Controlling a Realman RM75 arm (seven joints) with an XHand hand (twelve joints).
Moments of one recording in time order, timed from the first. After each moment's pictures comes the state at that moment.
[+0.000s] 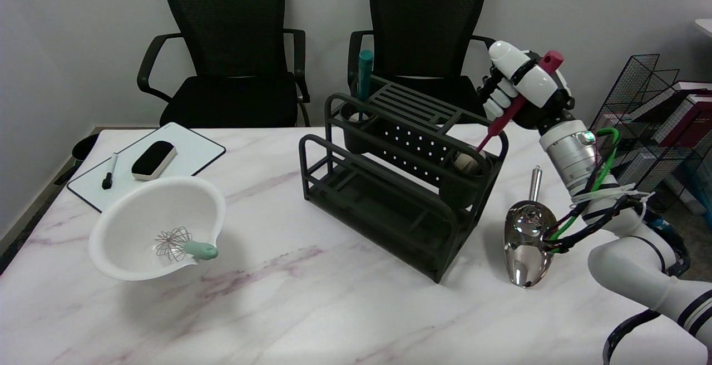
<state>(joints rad) -0.13 -0.88 -1.61 1.47 0.74 0.61 1.78</state>
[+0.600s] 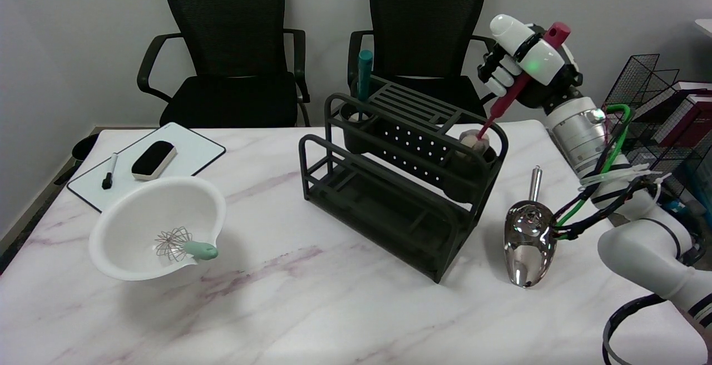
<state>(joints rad) -0.14 -0.87 -1.52 1.60 0.70 0.49 1.78</state>
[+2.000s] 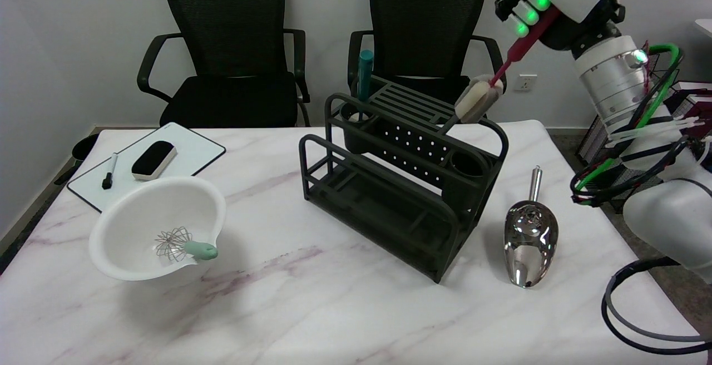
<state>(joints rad) -0.10 -0.86 -1.34 1.82 0.65 0.32 1.78</state>
